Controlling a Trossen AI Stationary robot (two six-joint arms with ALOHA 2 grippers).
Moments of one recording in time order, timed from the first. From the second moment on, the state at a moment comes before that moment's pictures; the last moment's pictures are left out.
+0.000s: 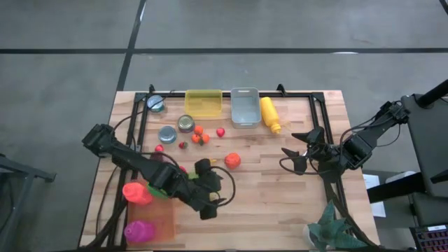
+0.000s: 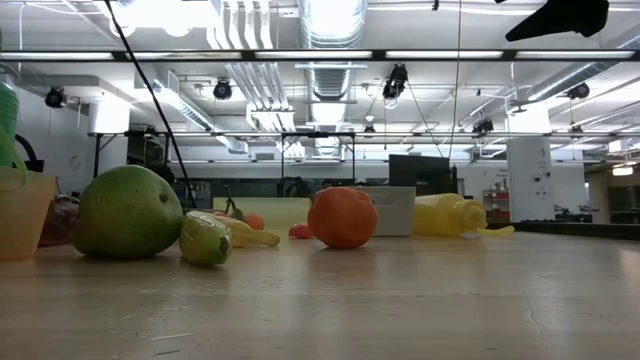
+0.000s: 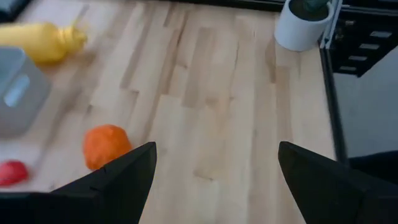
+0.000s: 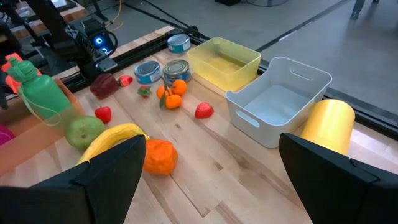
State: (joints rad) left arm -0.50 1.70 1.56 -0.70 -0.45 -0.48; right arm 0.66 0.92 0.93 -0.92 1.04 1.07
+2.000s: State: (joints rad) left arm -0.15 1.70 1.57 -0.57 -0.45 -0.05; right arm 0.66 0.92 0.93 -0.90 1.04 1.08
